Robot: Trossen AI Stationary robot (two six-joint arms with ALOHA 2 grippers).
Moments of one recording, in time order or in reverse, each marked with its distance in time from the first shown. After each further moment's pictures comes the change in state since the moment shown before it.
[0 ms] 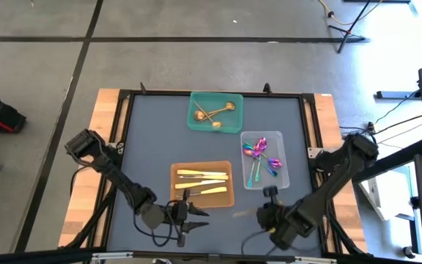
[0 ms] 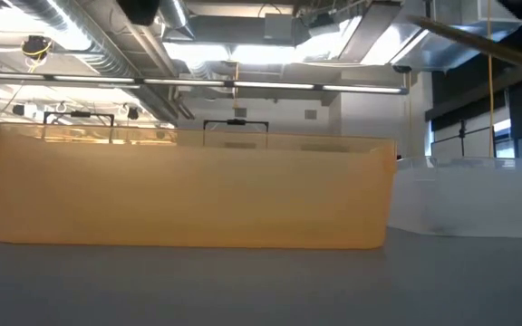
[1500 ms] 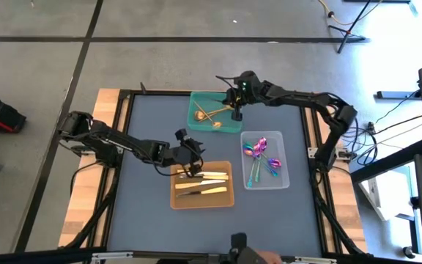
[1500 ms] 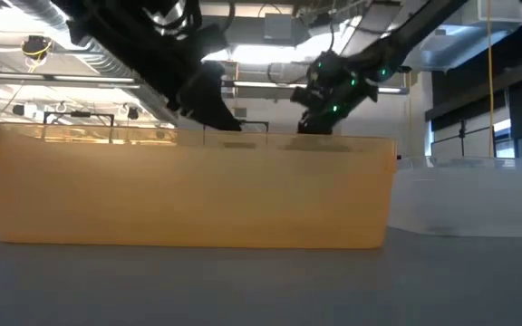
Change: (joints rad) left arm 0.572 -0.251 -0.122 -0.617 0.031 0.112; right arm -1.450 0.095 -0.048 0.792 -0.748 -1.094
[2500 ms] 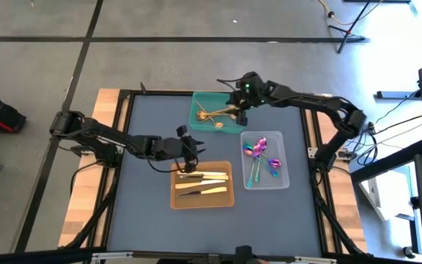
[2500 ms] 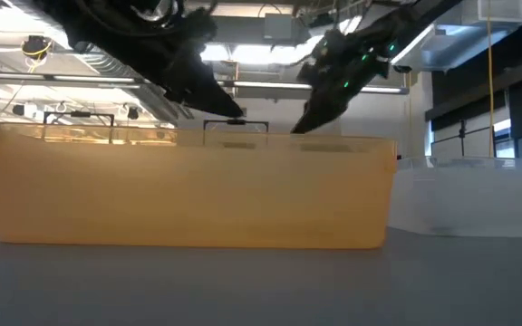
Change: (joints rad) left arm 0.059 -0.104 -0.096 0.156 0.192 0.148; right arm 0.041 -0.112 0.017 -0.200 -0.042 0.027
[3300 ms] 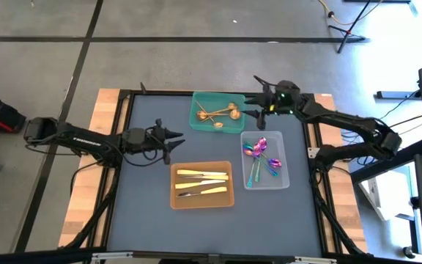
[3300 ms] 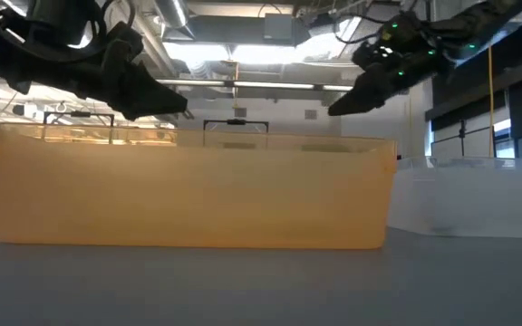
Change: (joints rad) left arm 0.155 -0.420 -0.484 0.393 0.182 -0.054; right arm -0.085 -0.436 -0.475 0.366 -0.072 0.209
